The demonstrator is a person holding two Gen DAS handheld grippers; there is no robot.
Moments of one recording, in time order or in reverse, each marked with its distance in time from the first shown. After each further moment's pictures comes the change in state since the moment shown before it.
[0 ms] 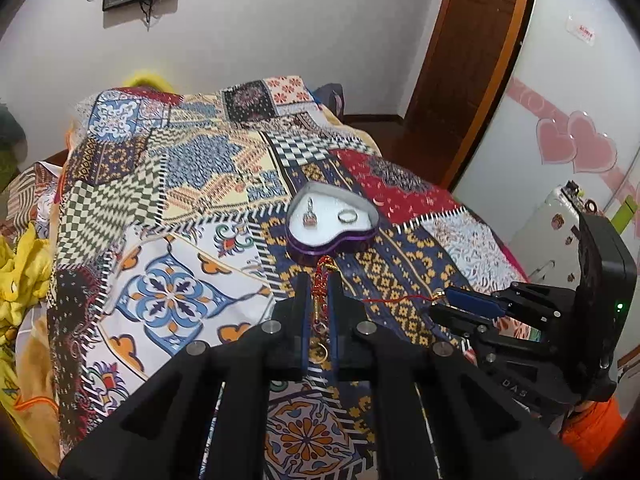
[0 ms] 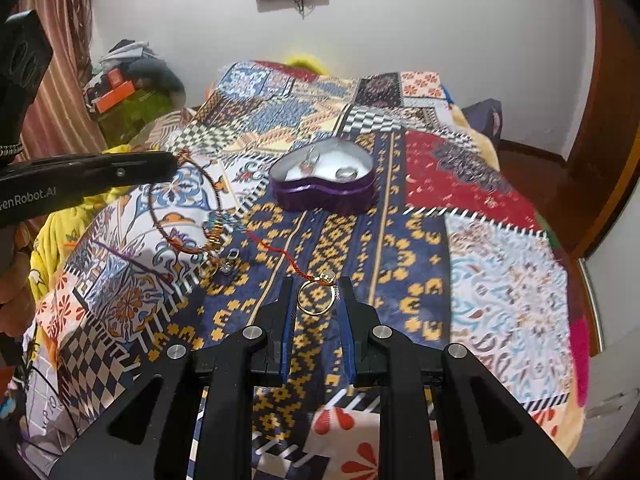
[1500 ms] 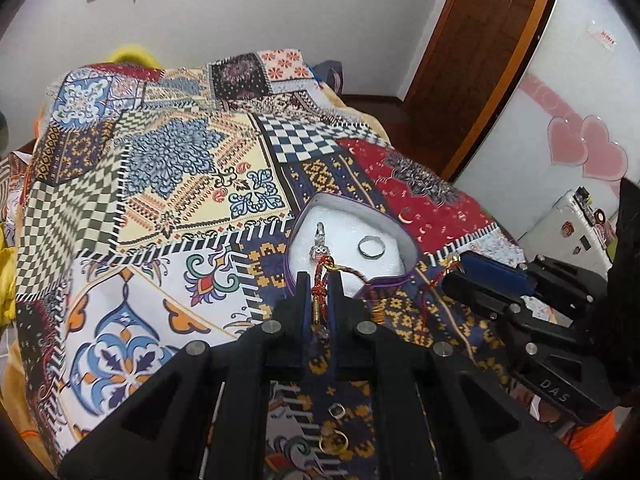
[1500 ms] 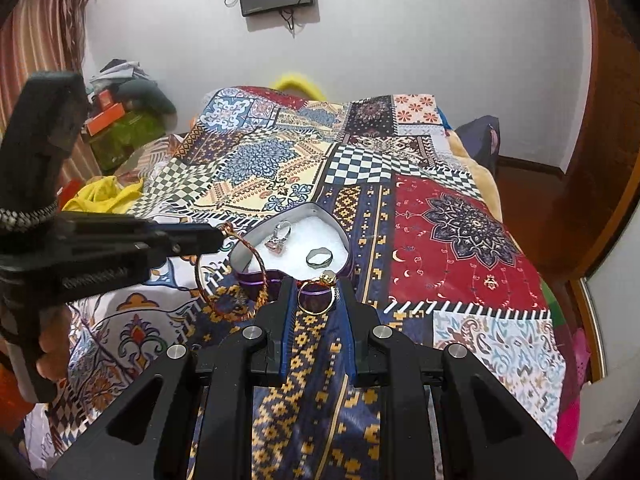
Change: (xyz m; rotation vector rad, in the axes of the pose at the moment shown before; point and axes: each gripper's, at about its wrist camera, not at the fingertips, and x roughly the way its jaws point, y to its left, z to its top) left arm 0.095 0.018 0.039 -0.024 0.105 -0.052; right arm 0.034 -0.025 0.054 0.012 -0.056 0.005
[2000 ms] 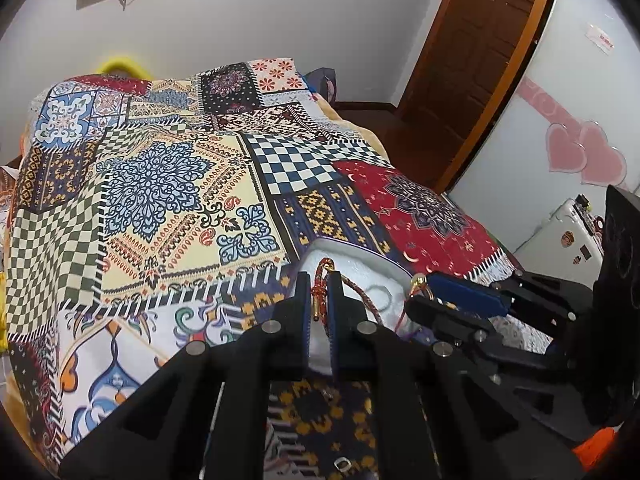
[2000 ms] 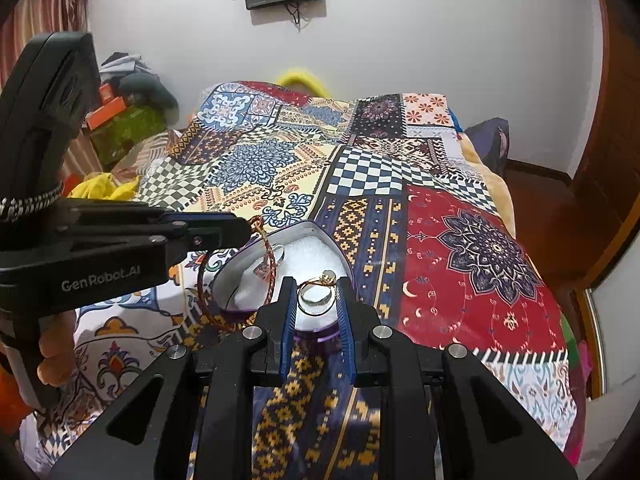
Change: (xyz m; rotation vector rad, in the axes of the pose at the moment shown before) left arm 0.023 0.004 0.035 0.011 -0.020 -0.024; right arm 0.028 -0.002 0.019 -0.027 0.016 0.012
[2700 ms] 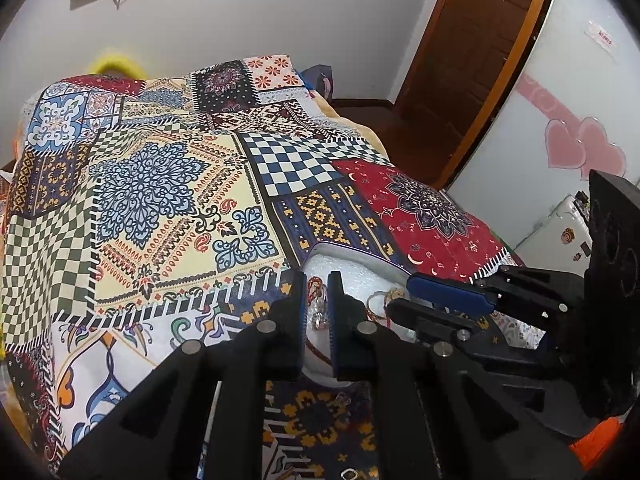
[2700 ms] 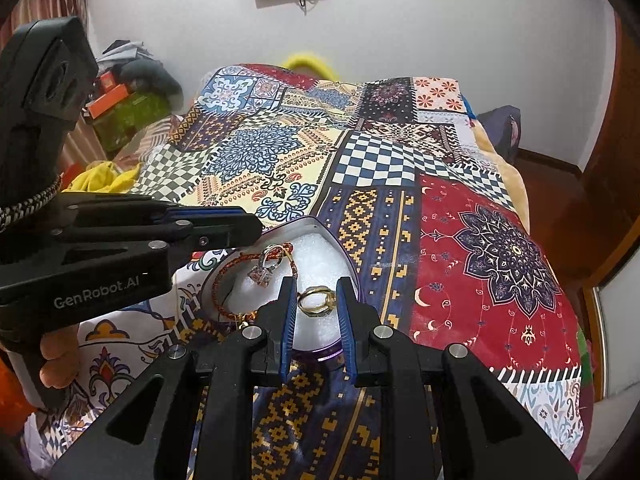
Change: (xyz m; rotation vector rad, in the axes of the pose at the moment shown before) left arm 0.006 0.001 0.003 0.017 0.002 -0.005; right arm 0.022 -0.007 0.011 -0.006 0.065 0.037
